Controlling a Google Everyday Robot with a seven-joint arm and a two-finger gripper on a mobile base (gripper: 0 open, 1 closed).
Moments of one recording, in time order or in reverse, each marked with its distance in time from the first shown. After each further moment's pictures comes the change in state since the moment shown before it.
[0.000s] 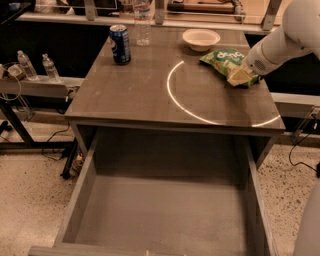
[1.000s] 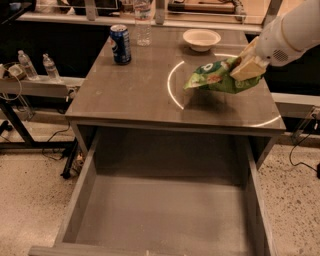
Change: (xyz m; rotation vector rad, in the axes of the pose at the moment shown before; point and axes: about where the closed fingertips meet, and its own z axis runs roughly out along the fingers) arm -0.045 0.078 -0.110 -0.050 -0.115 -0.294
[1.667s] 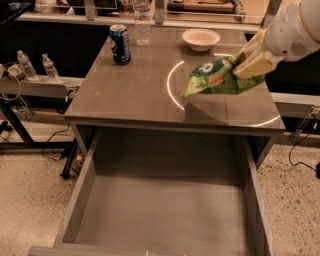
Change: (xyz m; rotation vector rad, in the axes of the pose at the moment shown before) arm -0.021 0.036 -0.043 -0.117 -0.080 -0.113
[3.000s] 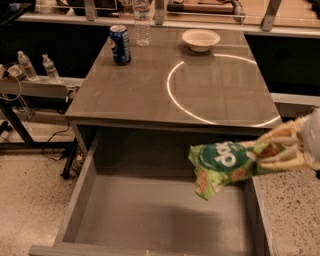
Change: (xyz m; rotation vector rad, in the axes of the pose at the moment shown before) arm 0.051 0.192 -0.023 -0.124 -0.175 -0.135
